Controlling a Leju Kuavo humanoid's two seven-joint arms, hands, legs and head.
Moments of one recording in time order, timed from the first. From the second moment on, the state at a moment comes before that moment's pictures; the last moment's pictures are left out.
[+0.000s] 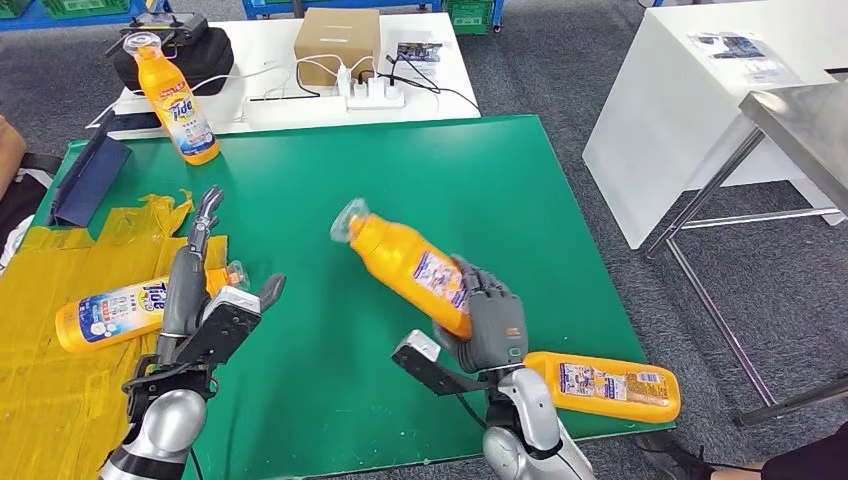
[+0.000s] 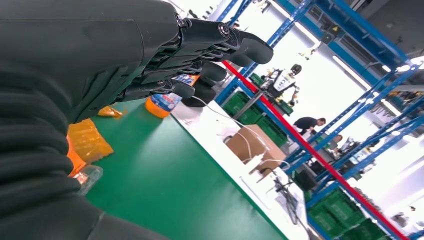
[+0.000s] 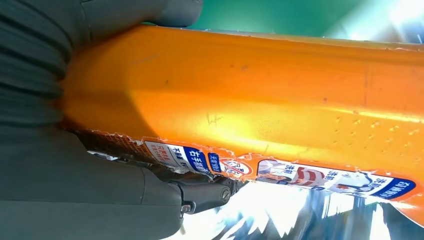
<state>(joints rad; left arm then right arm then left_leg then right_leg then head) -0.17 0.01 -0.24 -1.54 -0.71 0.26 -0.22 -0.04 0.01 0.39 -1.34 1.11 -0.55 0.02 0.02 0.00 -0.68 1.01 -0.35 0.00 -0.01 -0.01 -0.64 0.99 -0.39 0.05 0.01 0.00</state>
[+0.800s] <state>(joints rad) -0.15 0.03 -0.32 -1.56 -0.15 -0.19 -0.32 0.00 0.15 0.25 -1.54 0.72 -0.55 -0.37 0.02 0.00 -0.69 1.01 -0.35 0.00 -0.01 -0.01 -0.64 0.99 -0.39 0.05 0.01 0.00</state>
